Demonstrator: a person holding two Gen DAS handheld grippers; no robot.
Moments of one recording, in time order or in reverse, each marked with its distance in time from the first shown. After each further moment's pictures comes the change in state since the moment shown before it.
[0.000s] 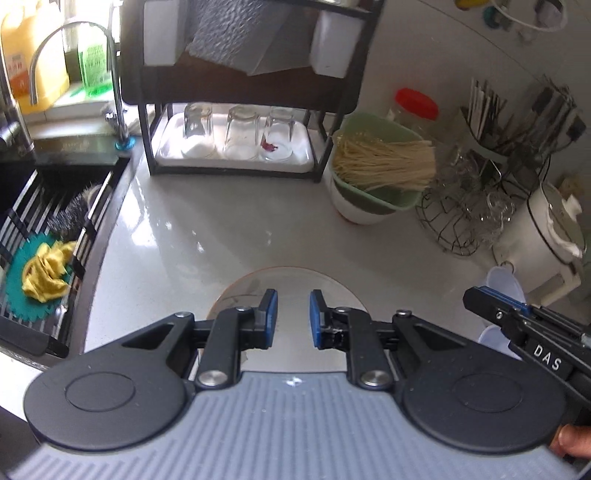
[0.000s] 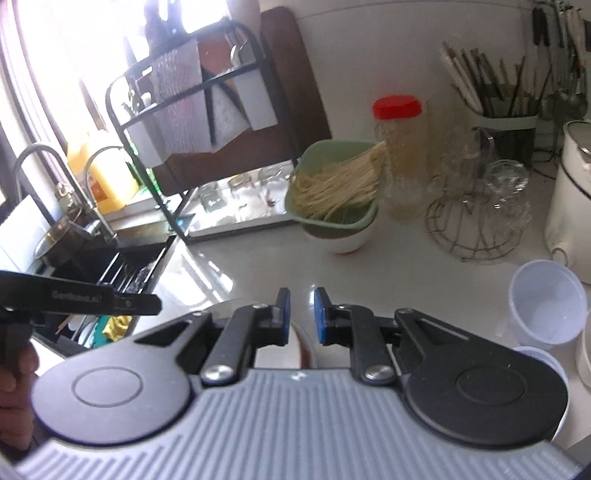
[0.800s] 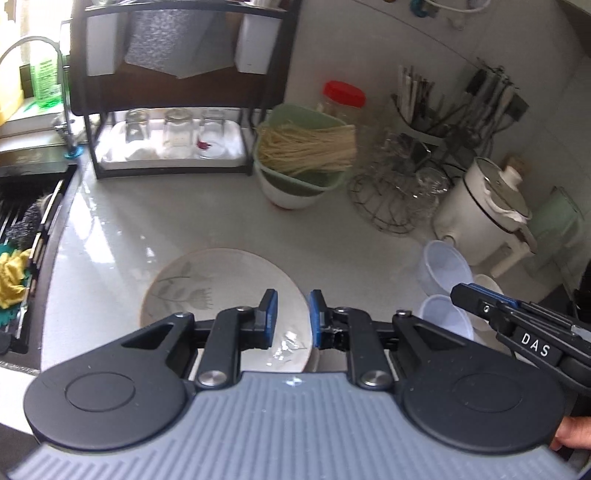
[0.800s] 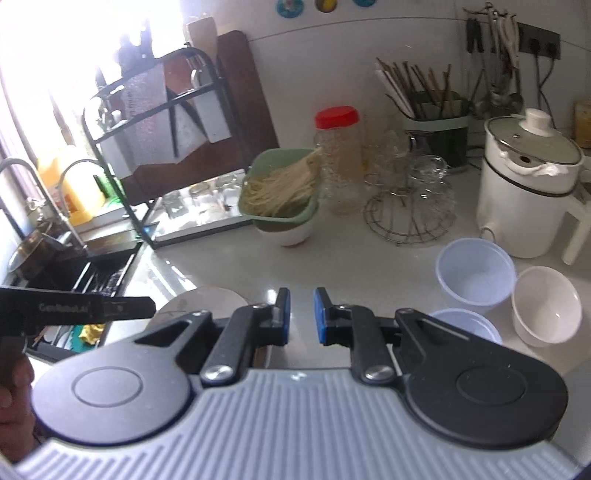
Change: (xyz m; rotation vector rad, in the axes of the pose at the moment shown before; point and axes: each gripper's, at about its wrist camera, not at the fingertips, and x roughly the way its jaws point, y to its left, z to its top) left arm -0.022 -0.033 -0.033 0.083 -0.016 -0.177; right arm -0.064 -0.009 -0.023 0.046 -0.038 -0.151
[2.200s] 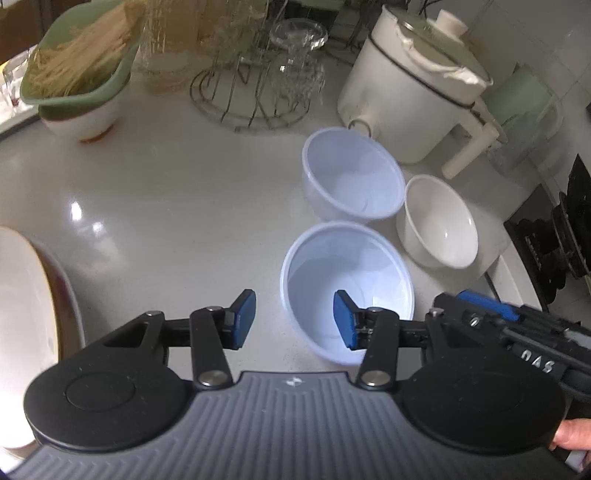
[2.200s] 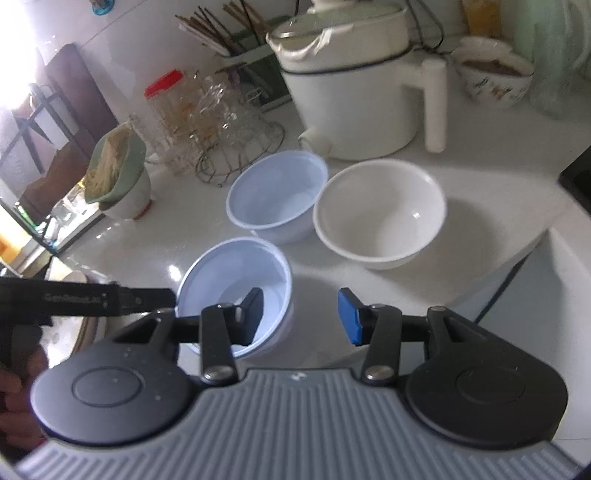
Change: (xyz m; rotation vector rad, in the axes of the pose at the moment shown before) left arm 0.176 -0.178 -0.028 0.192 0.250 -0.123; right arm 0.014 -0.202 -0.061 0.269 0.137 -0.113
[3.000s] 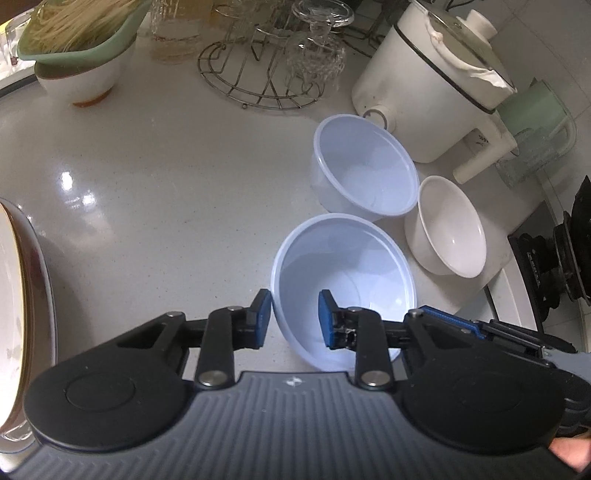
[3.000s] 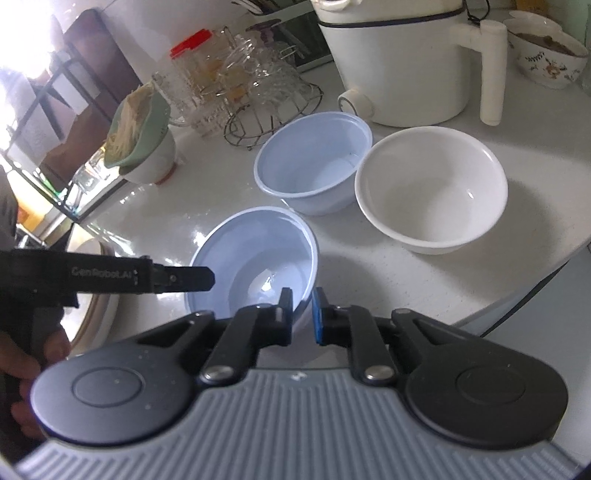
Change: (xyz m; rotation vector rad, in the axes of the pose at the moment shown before) left arm 0.023 0.009 0.001 -0.110 0.058 -0.028; right arm 0.029 0.008 0.002 -0.058 0.108 0.095
